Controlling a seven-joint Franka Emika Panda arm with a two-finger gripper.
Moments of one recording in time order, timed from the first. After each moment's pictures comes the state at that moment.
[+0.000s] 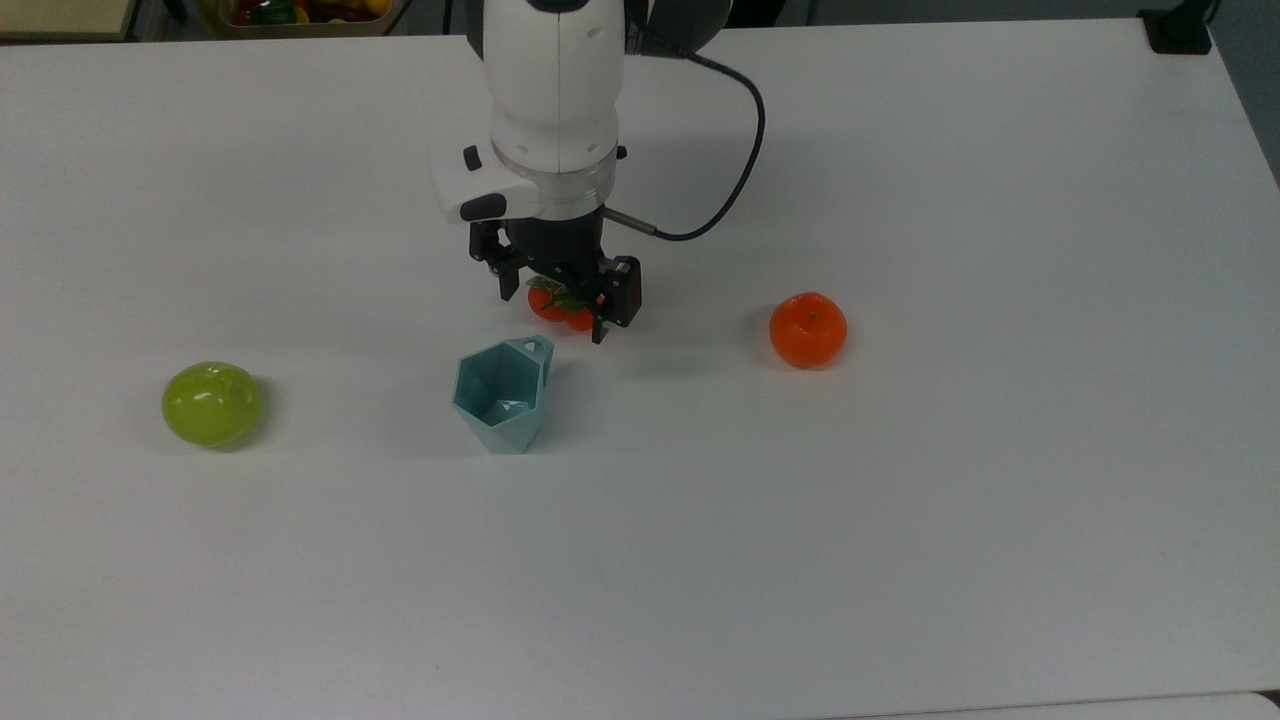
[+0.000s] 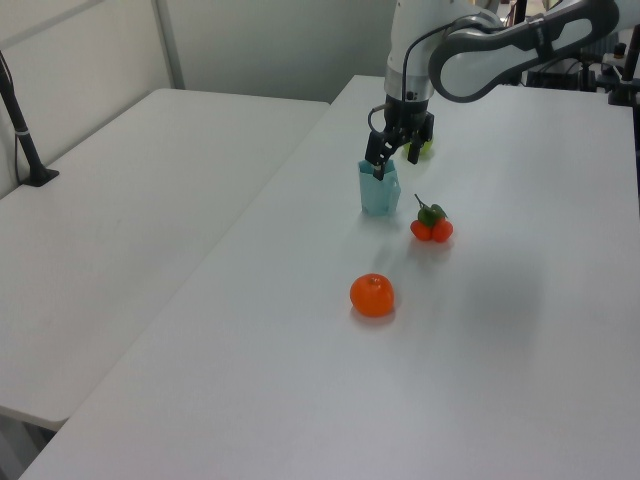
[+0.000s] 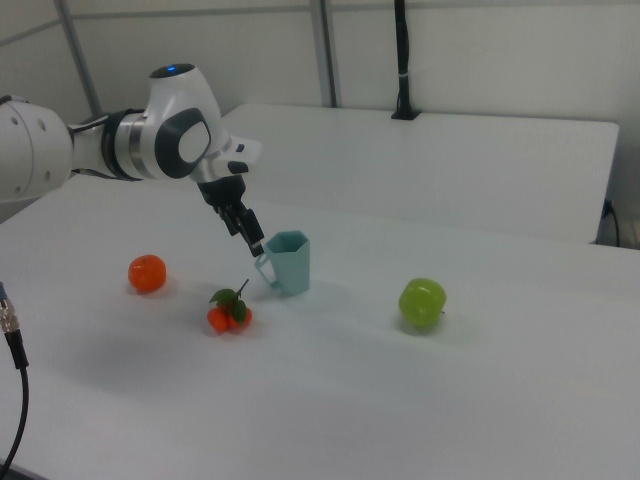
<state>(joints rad) 0.09 0.41 0.02 -1.57 -0.10 2.14 0.59</state>
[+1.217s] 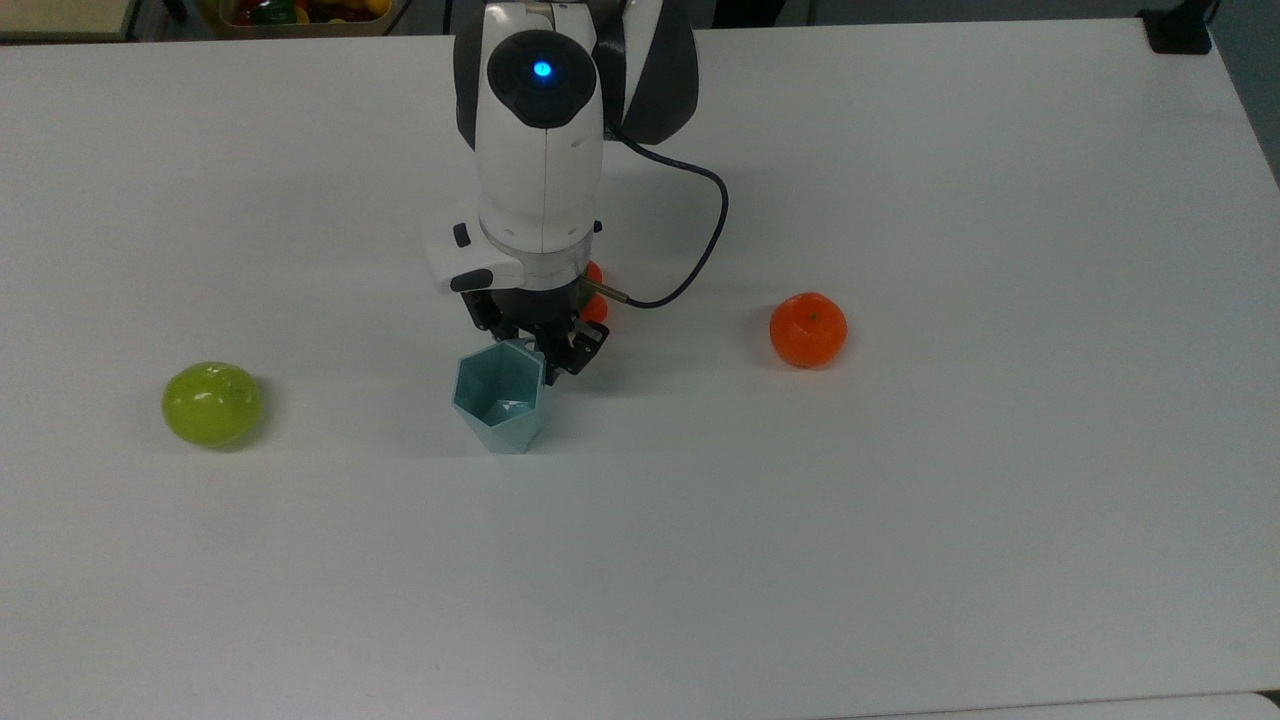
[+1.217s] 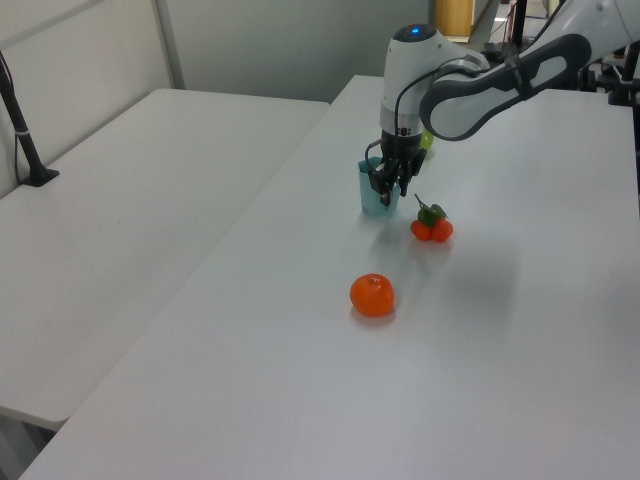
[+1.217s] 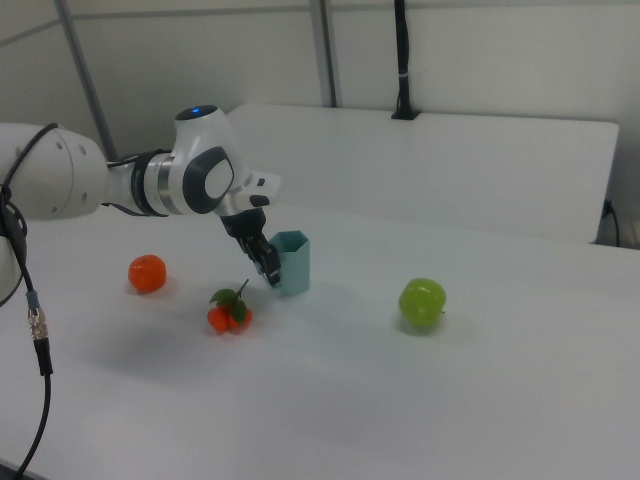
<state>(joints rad) 0.07 0.52 0.02 -1.58 -0.16 2.24 0.59</state>
